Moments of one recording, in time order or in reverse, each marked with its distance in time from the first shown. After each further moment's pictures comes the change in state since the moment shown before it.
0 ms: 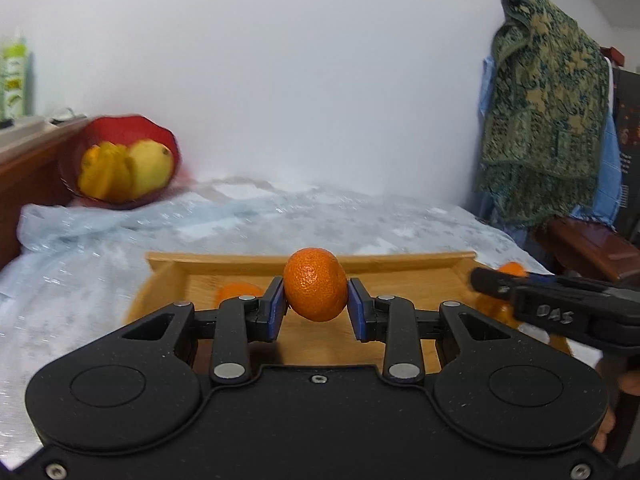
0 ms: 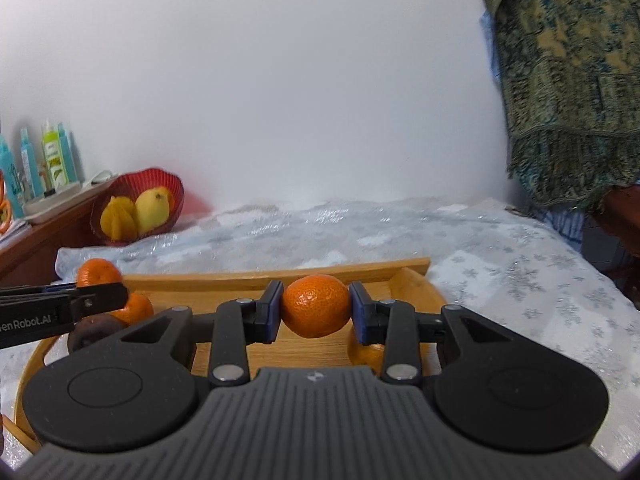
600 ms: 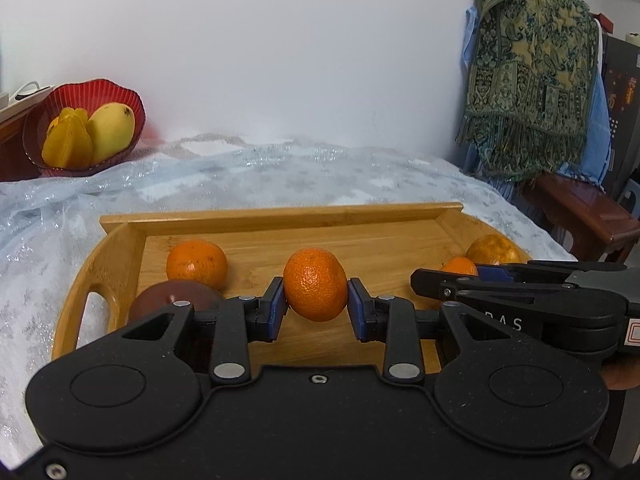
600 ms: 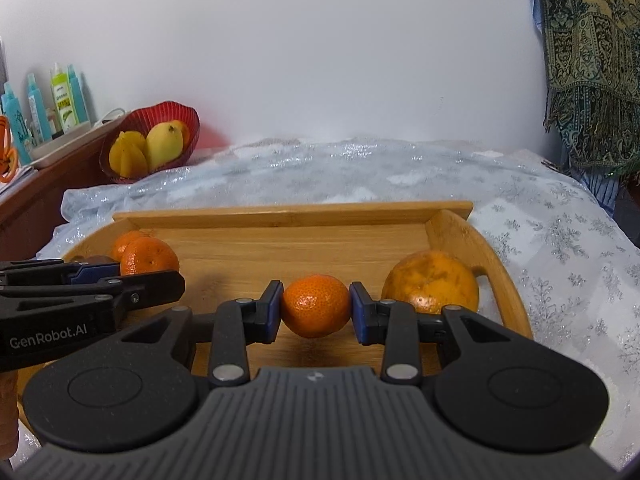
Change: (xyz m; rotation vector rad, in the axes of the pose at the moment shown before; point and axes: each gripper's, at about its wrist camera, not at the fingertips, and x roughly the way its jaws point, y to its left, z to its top) left arm 0.027 -0.017 -0.016 0.039 0.124 -0.036; right arm 0.031 0.008 -0.012 -0.032 0.175 0.047
